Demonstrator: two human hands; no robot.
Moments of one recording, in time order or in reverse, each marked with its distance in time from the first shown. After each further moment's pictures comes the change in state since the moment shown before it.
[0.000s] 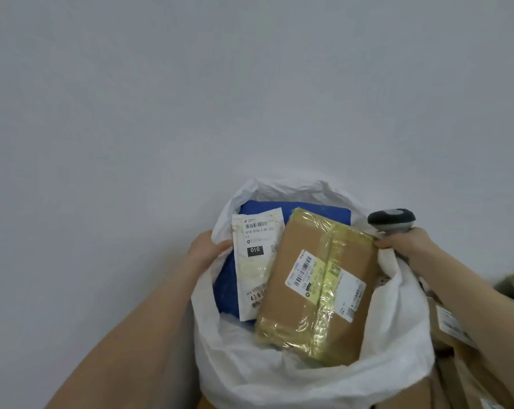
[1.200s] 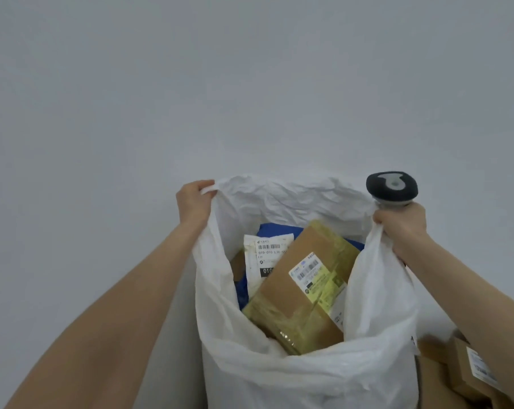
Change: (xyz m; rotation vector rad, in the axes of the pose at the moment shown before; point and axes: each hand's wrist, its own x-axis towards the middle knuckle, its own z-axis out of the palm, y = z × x) left_hand 0.037 0.106 -0.098 -0.167 0.553 0.357; right_hand -0.009 -0.092 0.042 0.075 0.257 -0.291
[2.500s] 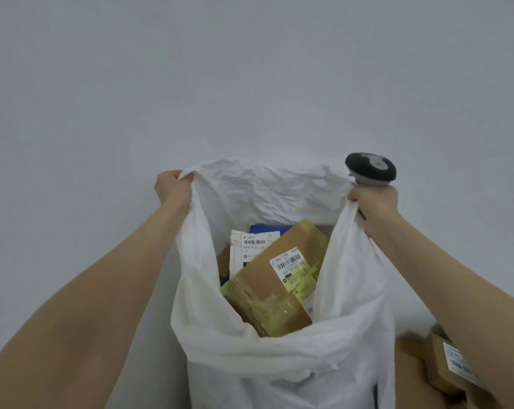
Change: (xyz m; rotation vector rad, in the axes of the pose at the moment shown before) left_hand 0.027 0.018 0.001 -0.046 0.111 -0.173; right_hand 0.007 -0.031 0.007 0.301 -0.066 0.018
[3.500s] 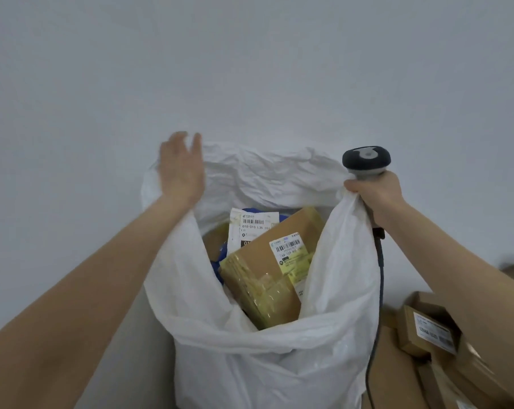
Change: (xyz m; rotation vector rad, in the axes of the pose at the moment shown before) left_hand -0.052 0.031 0.012 0.959 -0.155 0.594; right_hand -0.001 0.010 -0.045 -0.214 -0.047 -0.086
